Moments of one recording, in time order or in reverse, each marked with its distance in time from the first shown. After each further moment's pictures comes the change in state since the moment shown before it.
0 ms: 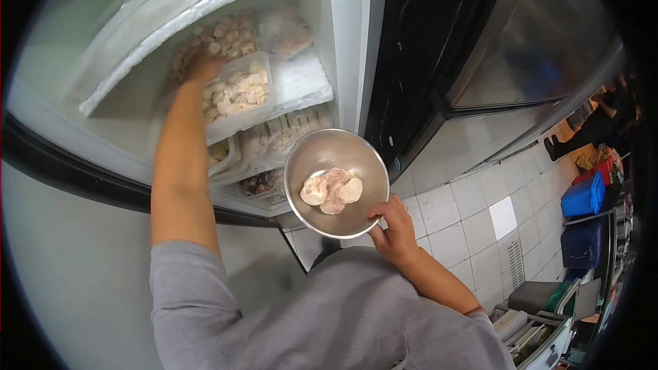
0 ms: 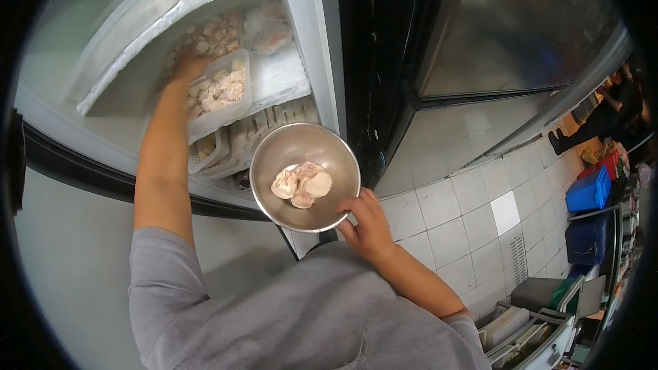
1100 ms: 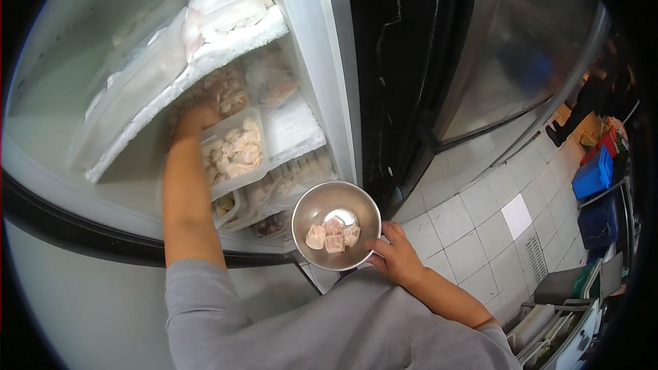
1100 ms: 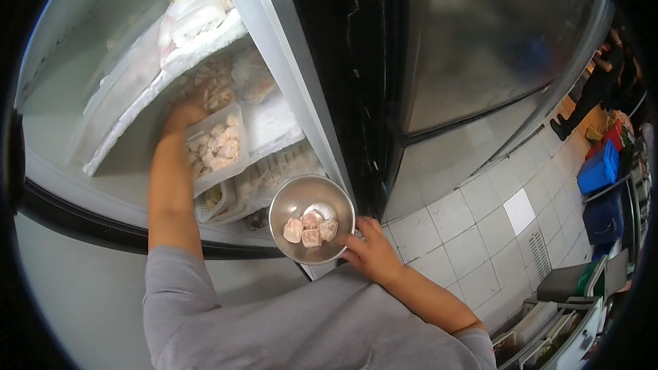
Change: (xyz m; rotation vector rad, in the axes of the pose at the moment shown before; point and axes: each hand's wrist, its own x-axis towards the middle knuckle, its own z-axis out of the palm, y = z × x) left_hand -0.020 0.098 -0.056 0.396 -0.294 0.000; right_hand 0.004 0.023 0.006 -0.209 -0.053 -0.041
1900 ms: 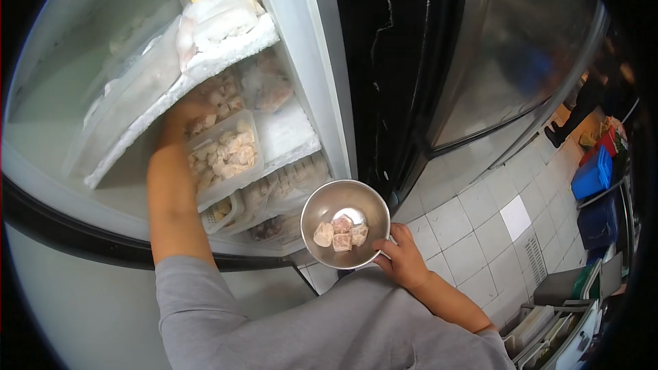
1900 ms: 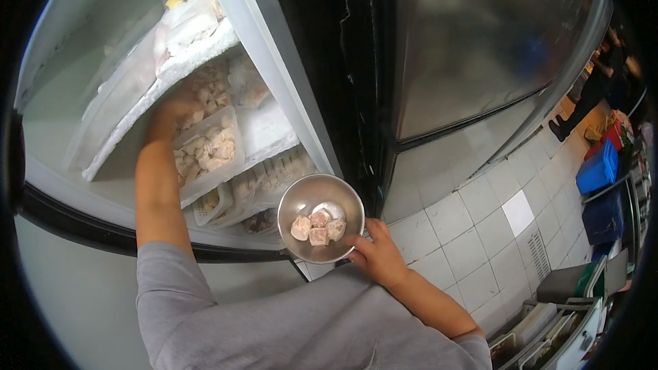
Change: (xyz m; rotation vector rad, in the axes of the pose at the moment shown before) left_hand 0.081 -0.063 0.012 -0.105 -0.164 0.301; right_hand -0.005 0.006 -0.018 -0.025 0.003 0.074
